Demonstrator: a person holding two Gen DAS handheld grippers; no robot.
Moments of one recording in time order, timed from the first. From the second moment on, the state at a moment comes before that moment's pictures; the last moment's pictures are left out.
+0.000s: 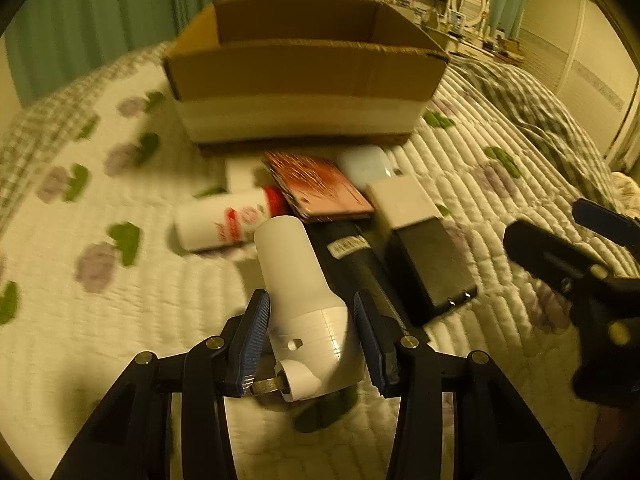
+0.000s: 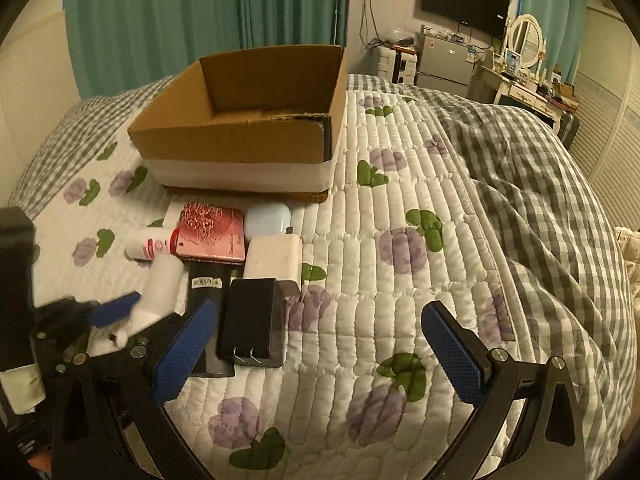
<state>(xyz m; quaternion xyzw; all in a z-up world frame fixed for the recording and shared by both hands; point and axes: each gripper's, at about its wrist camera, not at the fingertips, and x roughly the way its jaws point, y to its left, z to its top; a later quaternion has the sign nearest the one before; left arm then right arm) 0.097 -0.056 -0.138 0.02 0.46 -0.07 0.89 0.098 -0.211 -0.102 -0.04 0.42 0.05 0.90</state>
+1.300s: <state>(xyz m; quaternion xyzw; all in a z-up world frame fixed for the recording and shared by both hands) 0.170 -0.001 0.033 0.04 0.34 -0.06 0.94 0.164 -0.175 0.031 -0.05 0.33 0.08 0.94</state>
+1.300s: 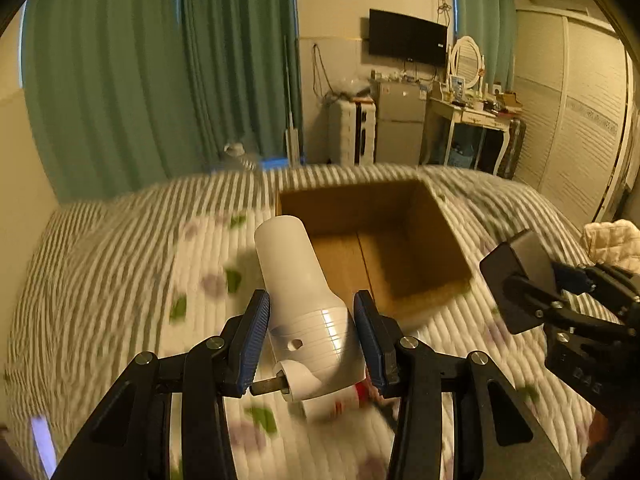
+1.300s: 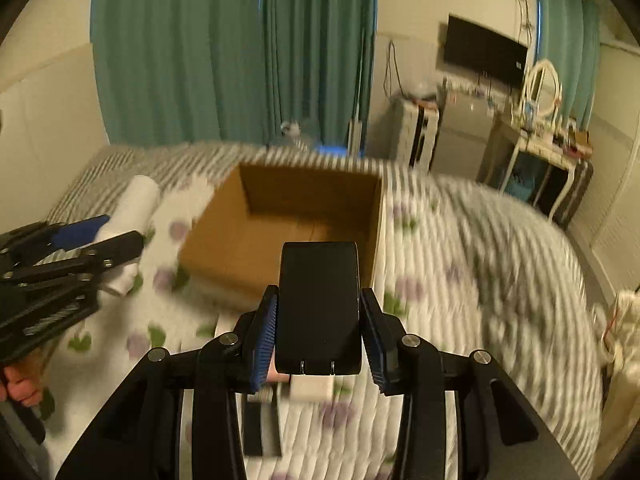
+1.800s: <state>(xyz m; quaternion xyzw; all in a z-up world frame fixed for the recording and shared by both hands) 0.307 -0.047 -0.044 0.07 0.39 -0.08 0.91 0.279 -0.178 -0.008 -0.04 0.34 0.09 0.94</state>
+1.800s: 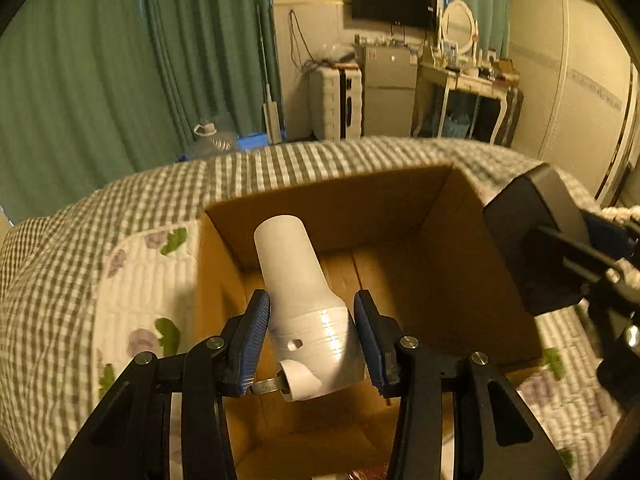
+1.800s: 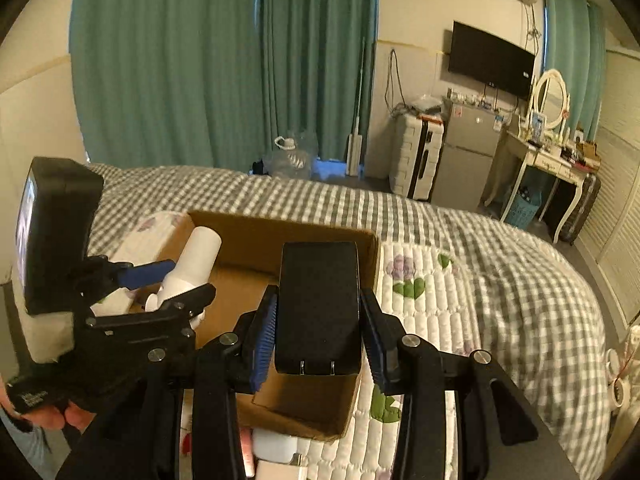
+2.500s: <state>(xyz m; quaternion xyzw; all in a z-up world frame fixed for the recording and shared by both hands) 0.275 -0.001 -0.001 0.05 0.34 -0.04 0.94 0.307 -0.172 -0.036 -0.03 0.35 0.09 0.93</state>
